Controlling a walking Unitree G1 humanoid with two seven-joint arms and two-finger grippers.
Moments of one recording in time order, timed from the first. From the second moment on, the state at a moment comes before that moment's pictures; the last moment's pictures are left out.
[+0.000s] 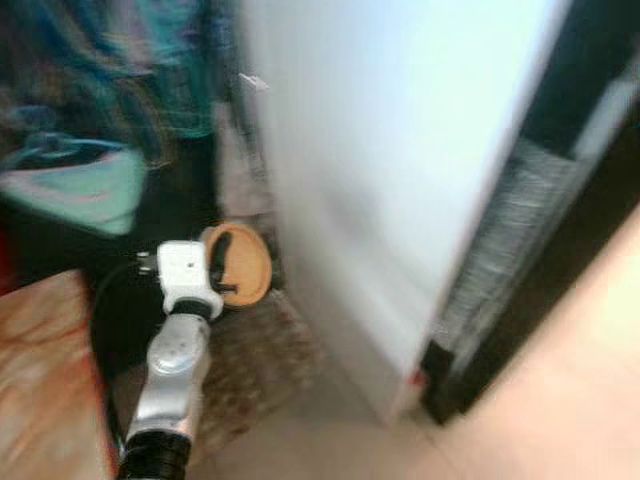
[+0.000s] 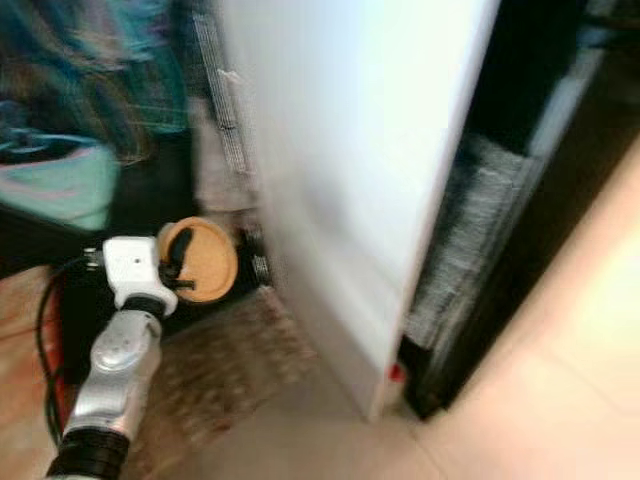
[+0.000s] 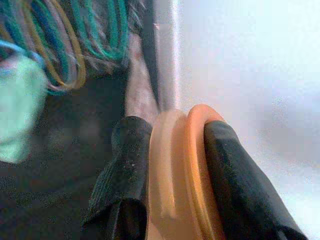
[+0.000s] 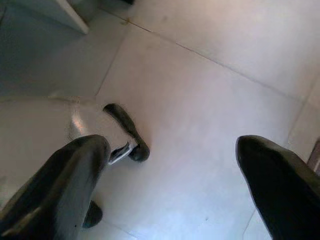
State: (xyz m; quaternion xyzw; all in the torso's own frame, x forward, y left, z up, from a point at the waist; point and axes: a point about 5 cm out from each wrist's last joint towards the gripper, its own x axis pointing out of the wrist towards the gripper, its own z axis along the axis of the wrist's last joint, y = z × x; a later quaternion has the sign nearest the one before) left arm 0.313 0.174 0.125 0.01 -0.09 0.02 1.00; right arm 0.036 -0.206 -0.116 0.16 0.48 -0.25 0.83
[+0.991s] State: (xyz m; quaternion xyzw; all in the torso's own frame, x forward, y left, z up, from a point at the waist) left arm 0.245 0.216 -0.039 -0.04 0.34 0.09 0.93; right arm 0.039 -0.210 -0.114 0.15 0.47 -0.25 0.83
